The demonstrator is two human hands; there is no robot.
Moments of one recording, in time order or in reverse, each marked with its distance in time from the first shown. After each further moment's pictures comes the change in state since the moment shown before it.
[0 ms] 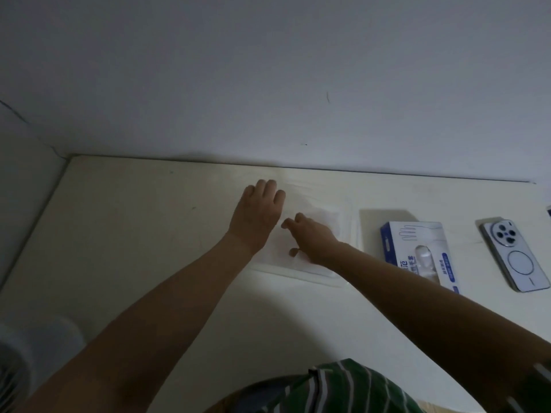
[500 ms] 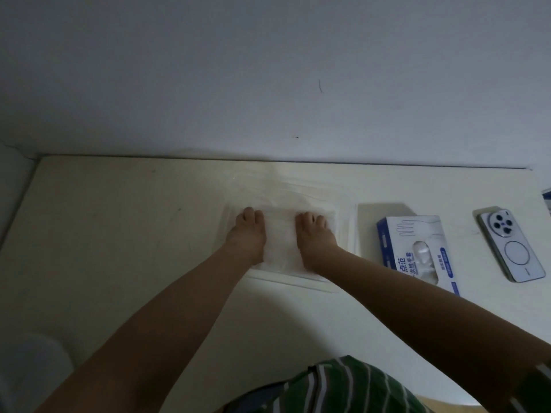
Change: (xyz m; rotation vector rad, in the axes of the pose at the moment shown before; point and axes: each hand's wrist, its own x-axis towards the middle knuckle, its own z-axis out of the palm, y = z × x) left_hand -0.005 0.014 0.041 -0.275 -0.740 -0.143; right_hand 0.001 0.012 0.020 -0.143 -0.072 0.251
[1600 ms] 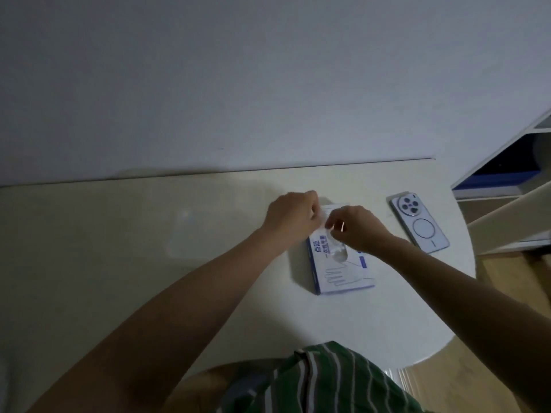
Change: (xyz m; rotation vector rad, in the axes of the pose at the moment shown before) left_hand -0.041 0.210 -0.097 -0.468 0.478 0.317; right_hand -0.119 0.210 -0.016 0.426 0.241 0.029
